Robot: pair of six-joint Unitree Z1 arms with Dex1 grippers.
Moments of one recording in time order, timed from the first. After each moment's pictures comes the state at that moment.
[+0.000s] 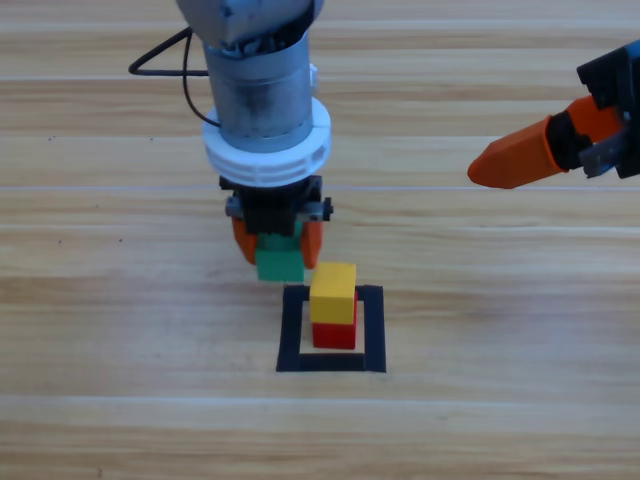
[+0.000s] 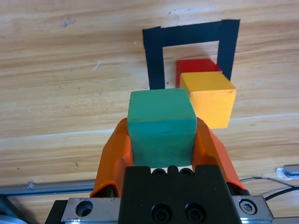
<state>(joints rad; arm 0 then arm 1) -0.79 2.22 -2.03 1.35 0.00 -0.79 0.83 1.49 -1.14 0.45 0.09 0.15</state>
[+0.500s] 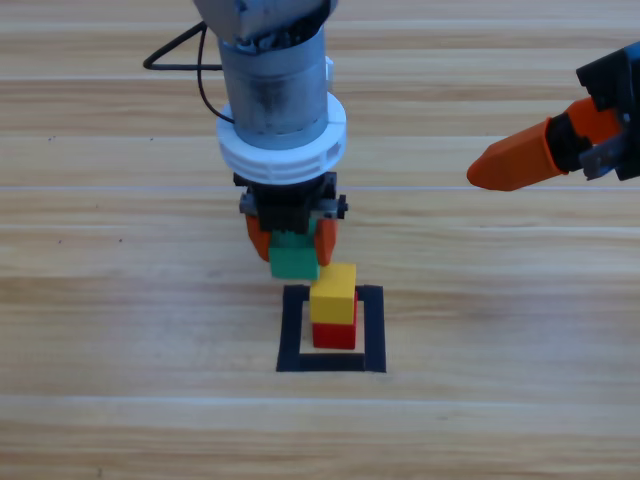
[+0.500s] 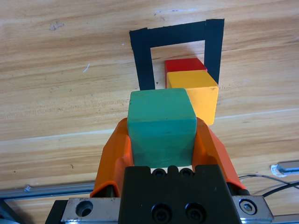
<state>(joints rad) -0.81 2.23 -2.08 1.36 0.00 -0.79 0.83 1.49 -1.14 0.45 0.10 0.15</state>
